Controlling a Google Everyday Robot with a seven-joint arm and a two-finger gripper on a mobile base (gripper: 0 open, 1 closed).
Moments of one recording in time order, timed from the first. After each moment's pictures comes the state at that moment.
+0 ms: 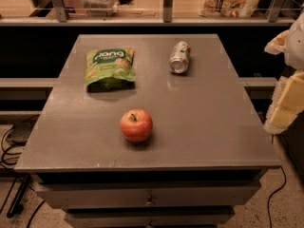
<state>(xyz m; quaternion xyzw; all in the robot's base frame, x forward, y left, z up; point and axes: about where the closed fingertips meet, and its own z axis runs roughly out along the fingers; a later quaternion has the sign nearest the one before) 0.438 -0.217 0.976 -0.60 0.78 -0.03 0.16</state>
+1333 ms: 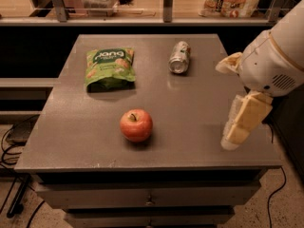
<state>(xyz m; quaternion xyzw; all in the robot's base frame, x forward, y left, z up) 0.429 -0.135 0.940 -0.66 0.72 0.08 0.21</state>
